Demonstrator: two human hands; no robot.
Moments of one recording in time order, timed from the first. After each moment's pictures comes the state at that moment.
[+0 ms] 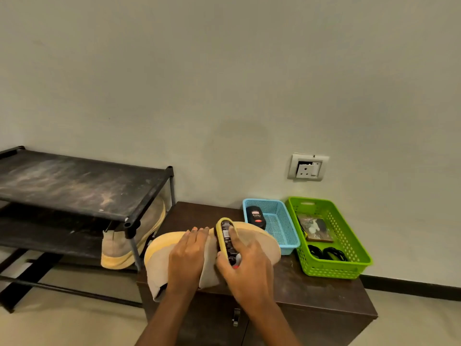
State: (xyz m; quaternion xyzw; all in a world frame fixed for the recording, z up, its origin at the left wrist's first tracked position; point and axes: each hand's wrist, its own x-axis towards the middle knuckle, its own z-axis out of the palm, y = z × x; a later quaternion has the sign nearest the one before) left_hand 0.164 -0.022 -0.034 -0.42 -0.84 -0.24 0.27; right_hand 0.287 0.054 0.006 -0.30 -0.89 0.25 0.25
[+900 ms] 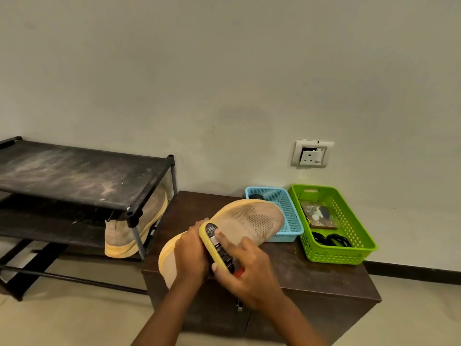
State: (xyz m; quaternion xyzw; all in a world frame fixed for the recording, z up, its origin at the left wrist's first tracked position) left_hand 0.184 -0.022 -0.021 -0.24 -0.87 -0.42 0.05; right_hand 0.301 0.060 -0.012 -0.12 -0.92 0.27 0.26
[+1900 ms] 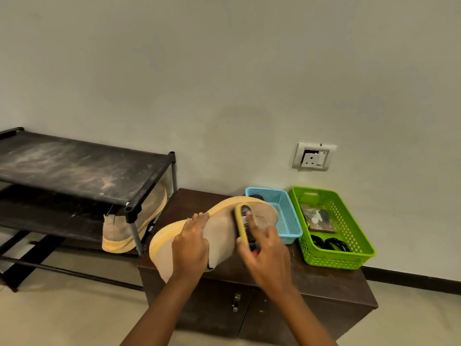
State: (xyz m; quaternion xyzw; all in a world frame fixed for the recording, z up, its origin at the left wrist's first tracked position) left_hand 0.182 -0.014 -0.028 -0.27 -0.87 -0.40 0.10; right_hand 0.298 0.088 -0.016 -0.24 -0.90 0.17 0.31
